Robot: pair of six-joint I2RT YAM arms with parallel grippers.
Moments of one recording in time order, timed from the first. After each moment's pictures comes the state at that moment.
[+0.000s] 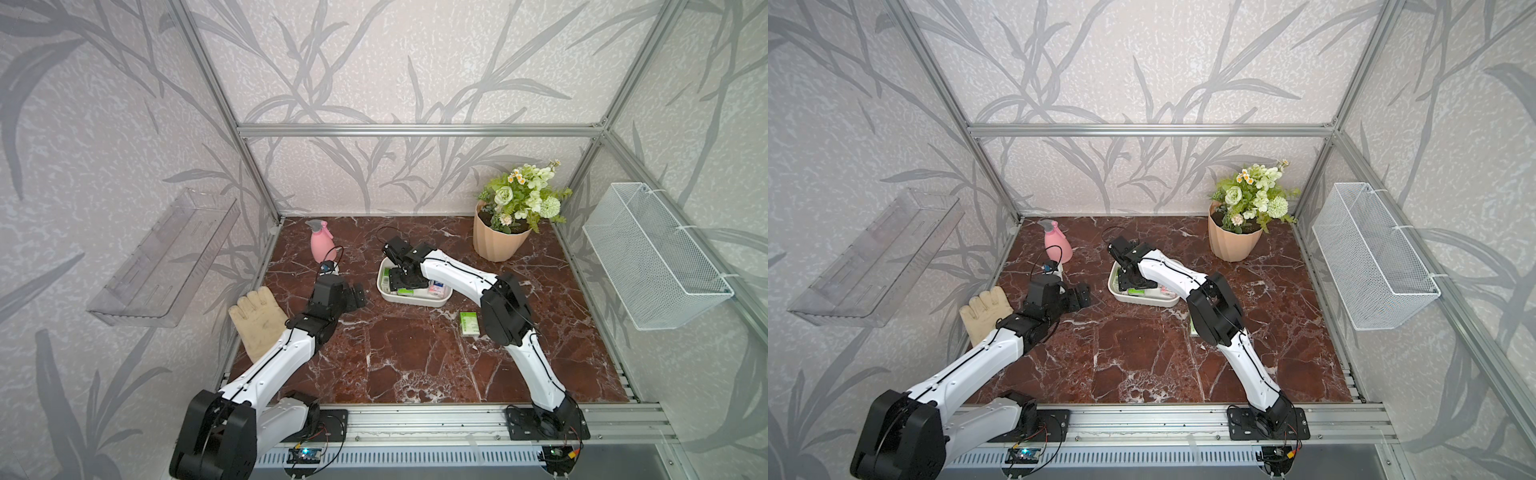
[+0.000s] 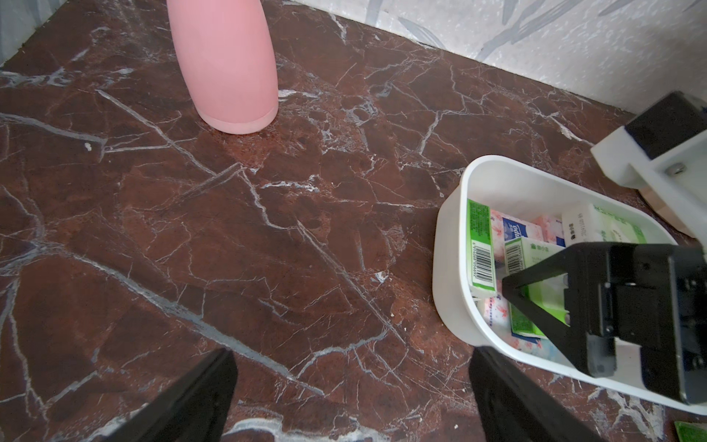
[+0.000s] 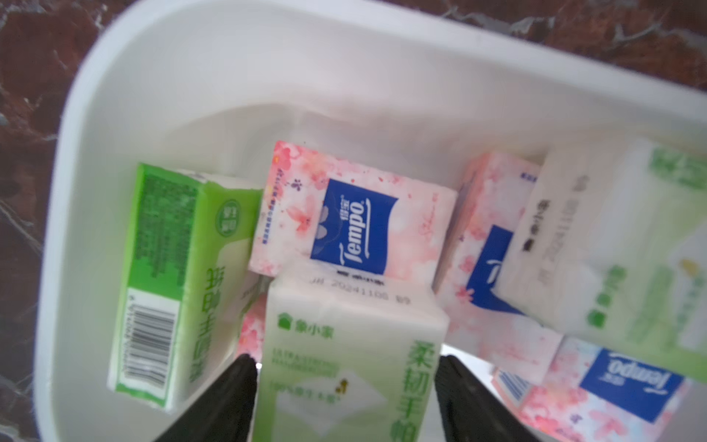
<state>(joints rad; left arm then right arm) -0.29 1.10 0.57 -0.12 -0.16 -0.42 0.78 2.34 2.05 -0.95 0.15 0.67</state>
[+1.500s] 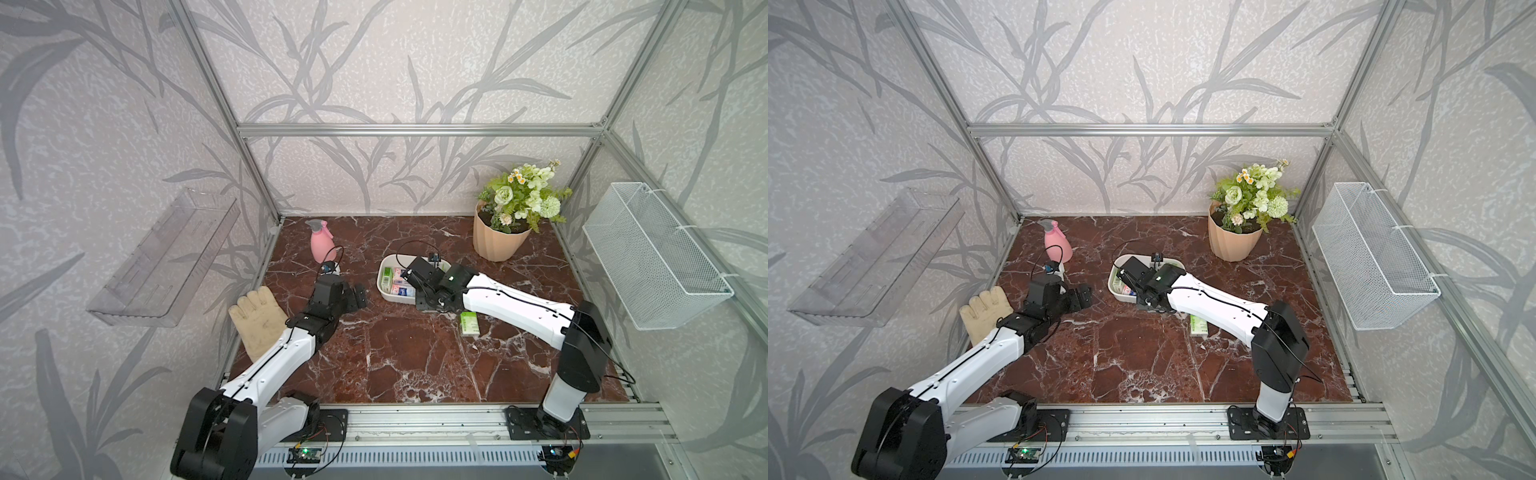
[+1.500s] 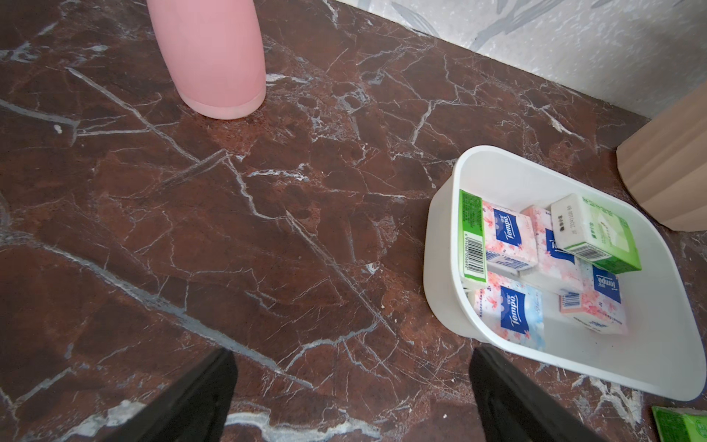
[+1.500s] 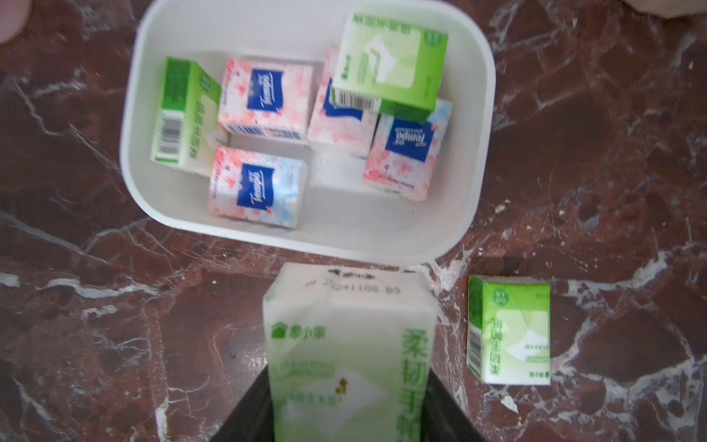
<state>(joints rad) -0.29 1.12 0.57 -0.13 -0.12 -0.45 0.95 1.75 1.45 -0.94 0.32 0.93</state>
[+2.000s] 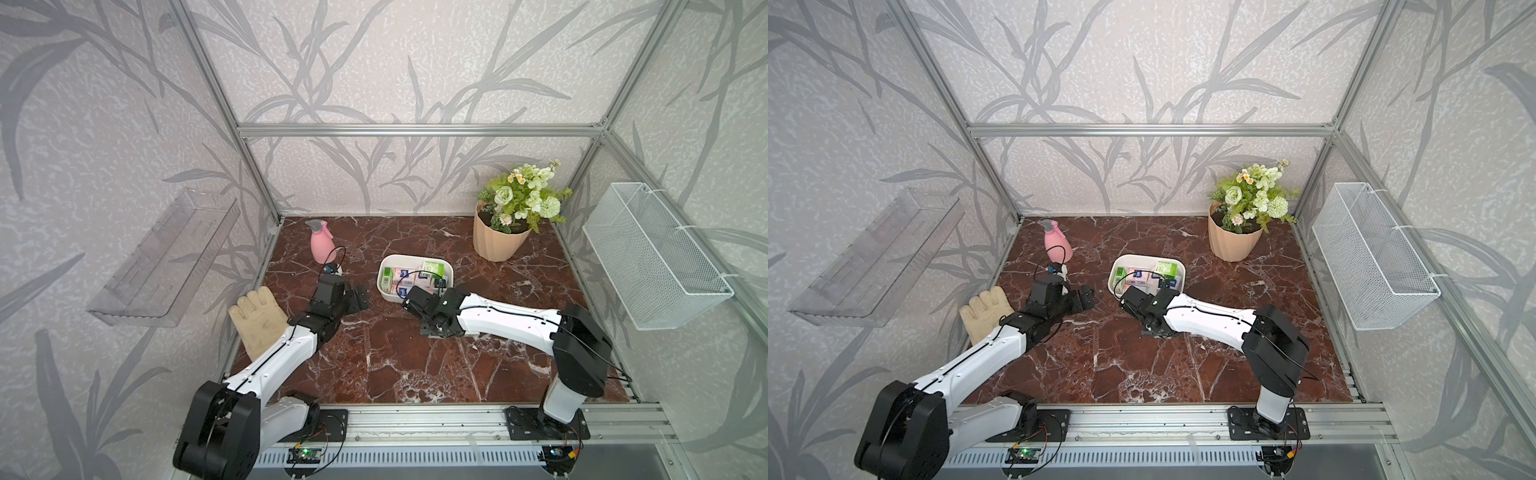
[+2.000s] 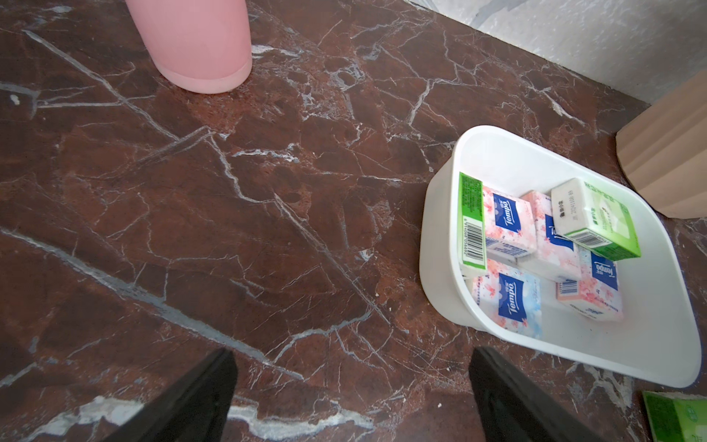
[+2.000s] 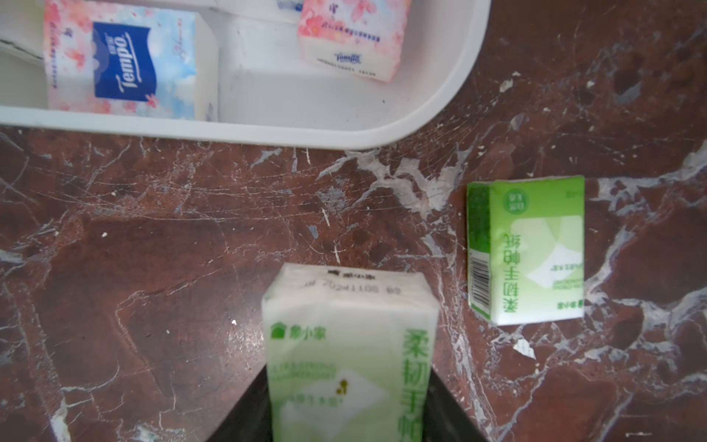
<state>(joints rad) -0.29 1.14 0.57 -0.13 -0.08 -0.47 0.99 1.75 1.27 -0.89 0.32 1.08</state>
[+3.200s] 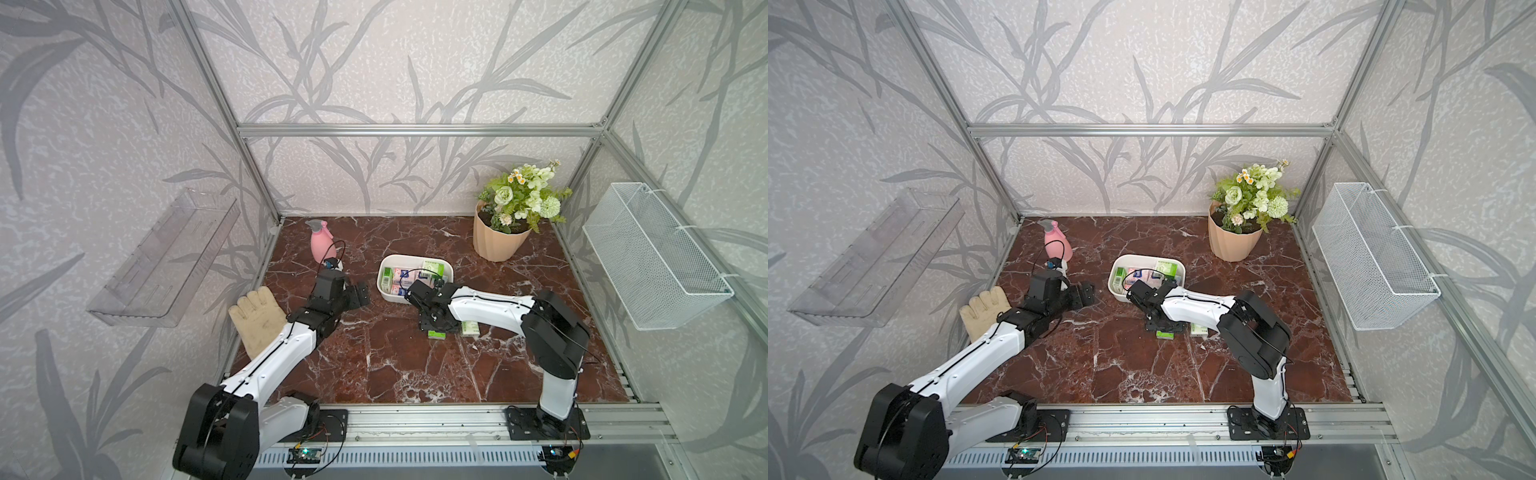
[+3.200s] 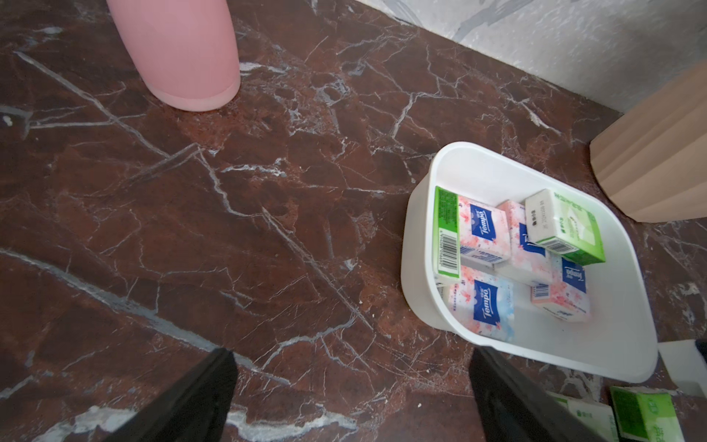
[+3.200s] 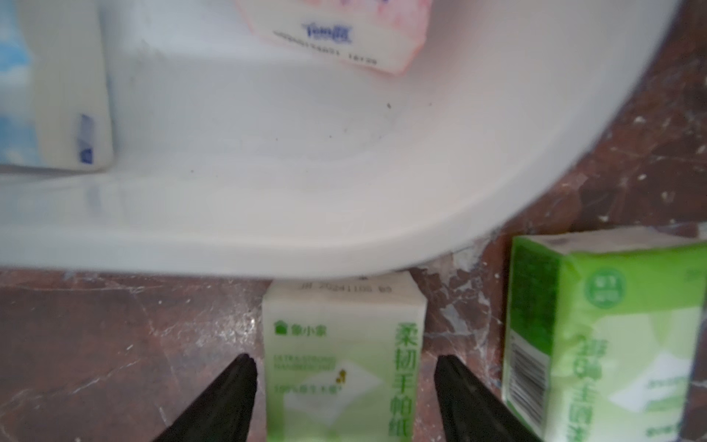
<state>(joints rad) -0.29 1.13 0.64 -0.18 -0.06 -0.46 0.89 1.87 1.26 -0.80 0.24 0.97</state>
